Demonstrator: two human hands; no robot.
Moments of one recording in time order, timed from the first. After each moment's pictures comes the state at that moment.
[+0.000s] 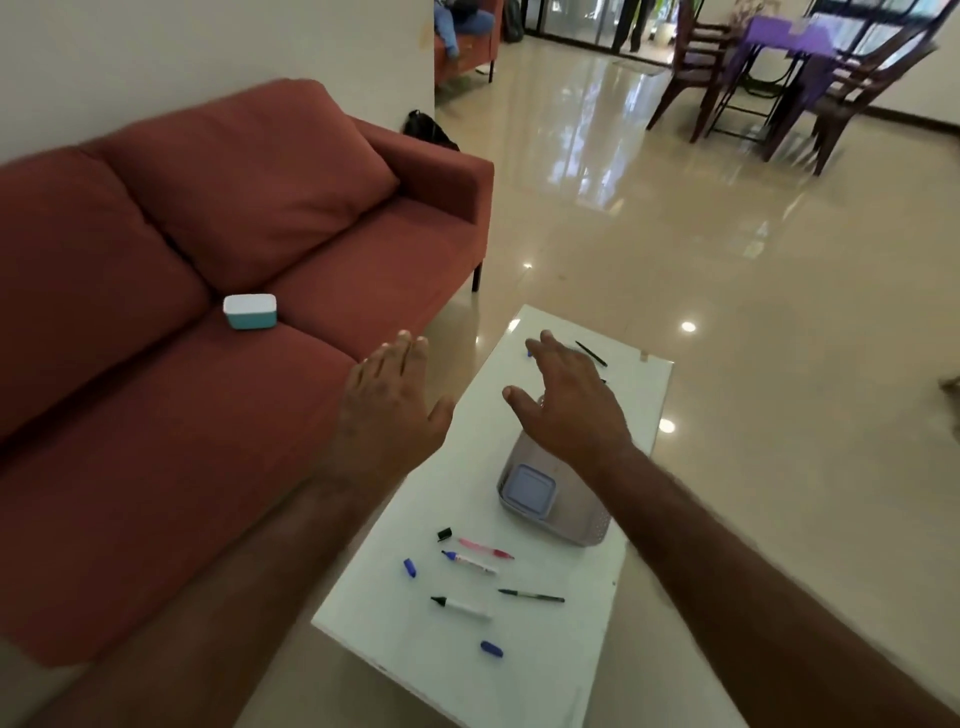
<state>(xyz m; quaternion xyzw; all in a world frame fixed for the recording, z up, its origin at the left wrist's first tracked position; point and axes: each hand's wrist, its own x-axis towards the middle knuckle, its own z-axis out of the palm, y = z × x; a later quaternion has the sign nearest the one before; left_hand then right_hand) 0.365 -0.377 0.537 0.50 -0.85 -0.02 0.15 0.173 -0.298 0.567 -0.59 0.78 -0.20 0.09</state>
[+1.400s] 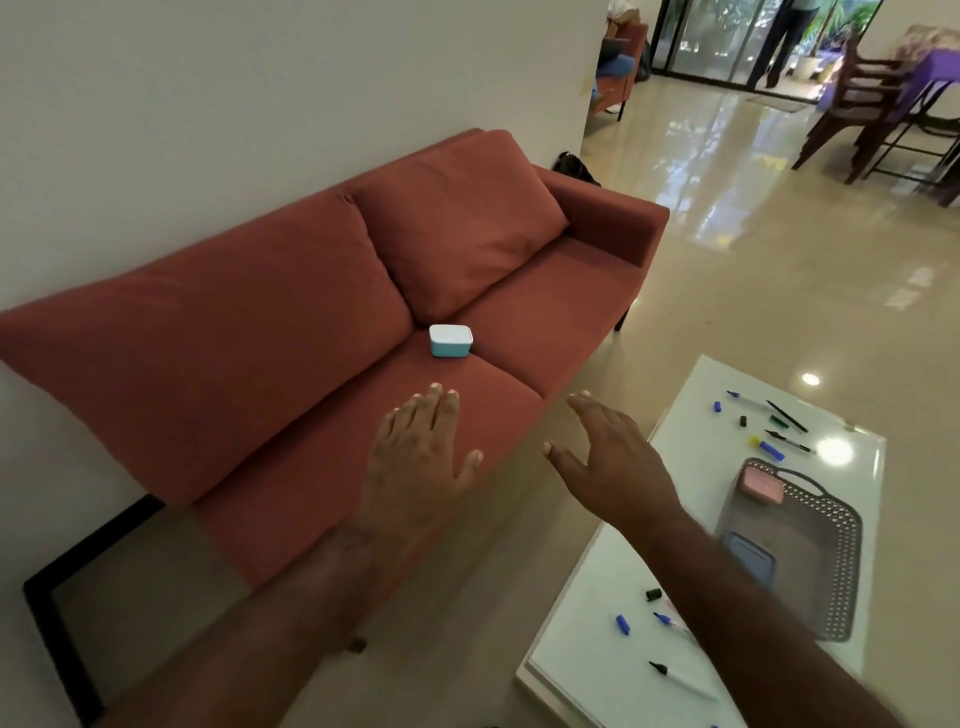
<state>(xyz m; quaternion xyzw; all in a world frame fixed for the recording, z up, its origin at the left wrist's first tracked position) 0.722 -0.489 0.535 0.56 -0.82 0.01 0.13 0.502 -0.430 0.566 -0.63 0.74 -0.21 0.14</state>
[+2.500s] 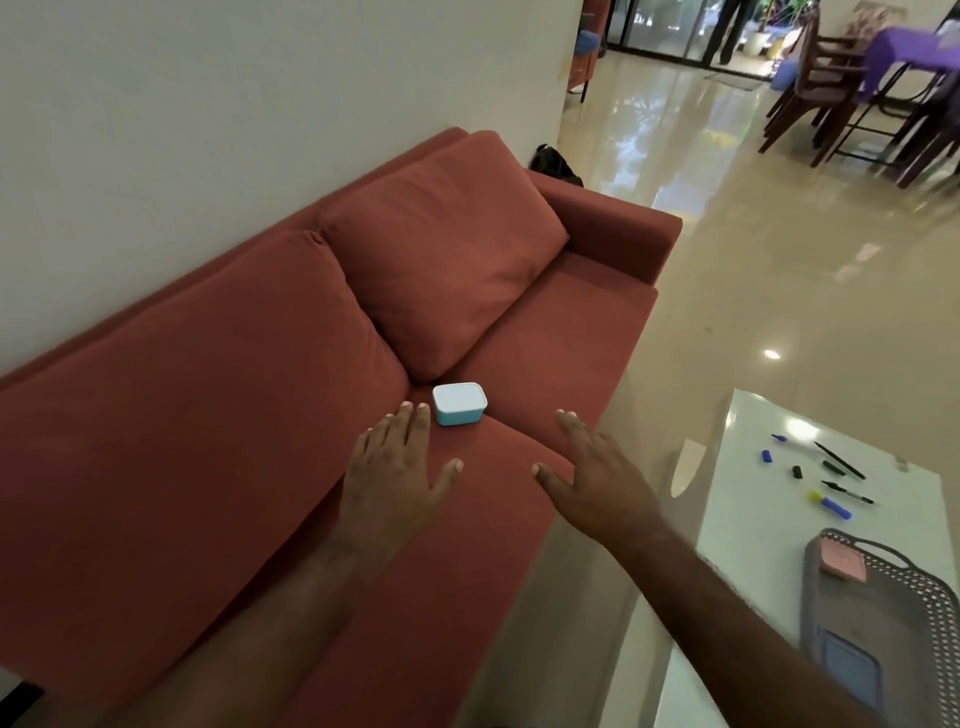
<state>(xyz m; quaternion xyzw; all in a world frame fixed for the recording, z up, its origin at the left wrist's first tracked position) 0.782 -0.811 0.484 0.55 -0.83 -0.04 0.10 0.556 -0.721 0.522 -0.60 0.77 -0.16 0.16</state>
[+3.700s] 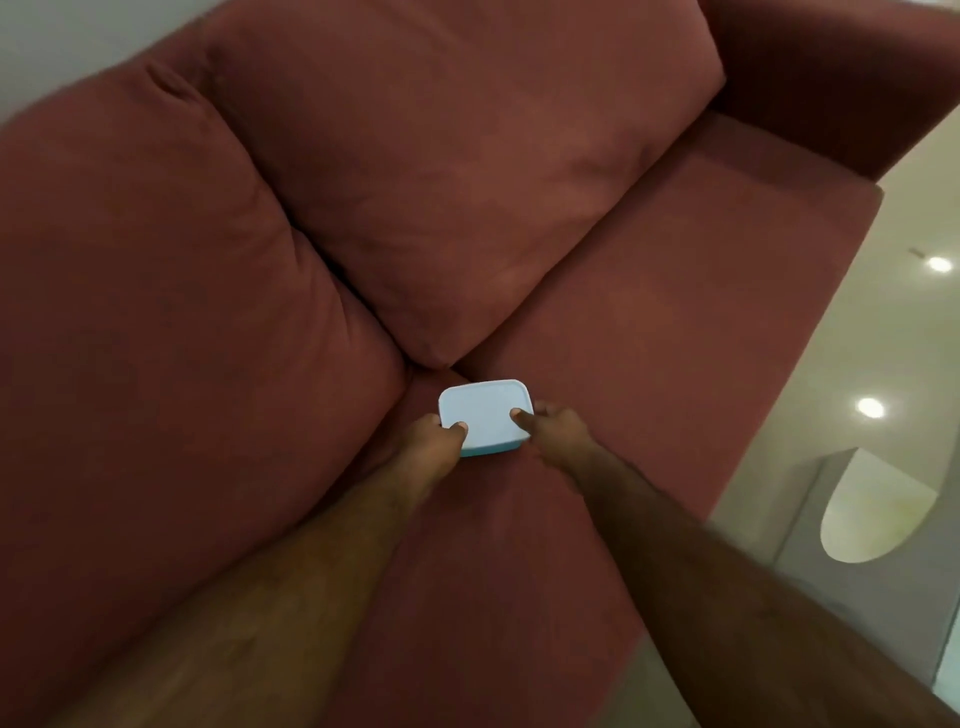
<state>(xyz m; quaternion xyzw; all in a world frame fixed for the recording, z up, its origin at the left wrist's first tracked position) 0.657 -1.132 0.149 0.75 -0.45 -0.48 0.04 0.480 -1.106 0.151 -0.30 0.75 -0.23 0.54</state>
